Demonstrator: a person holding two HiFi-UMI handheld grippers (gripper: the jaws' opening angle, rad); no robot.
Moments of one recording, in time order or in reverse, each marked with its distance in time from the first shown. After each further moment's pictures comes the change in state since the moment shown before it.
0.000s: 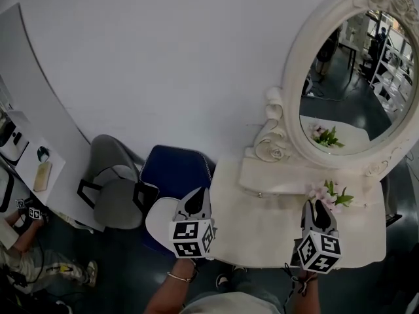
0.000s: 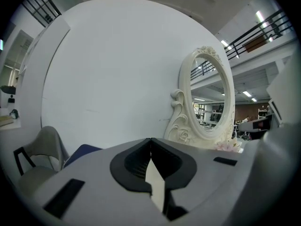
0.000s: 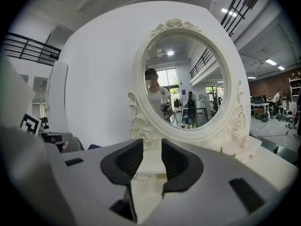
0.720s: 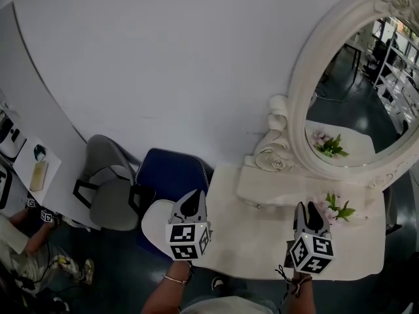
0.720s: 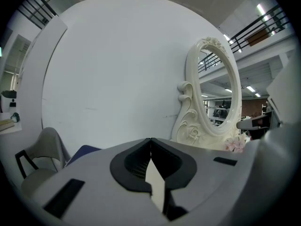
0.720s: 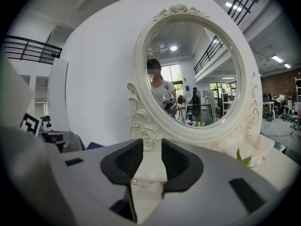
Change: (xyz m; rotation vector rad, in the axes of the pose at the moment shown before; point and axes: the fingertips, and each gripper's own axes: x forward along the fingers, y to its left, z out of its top) left arm 0.040 0.017 -0.004 0.016 0.037 0.039; right arm 0.059 0.011 -0.002 -0.010 0.050 0.043
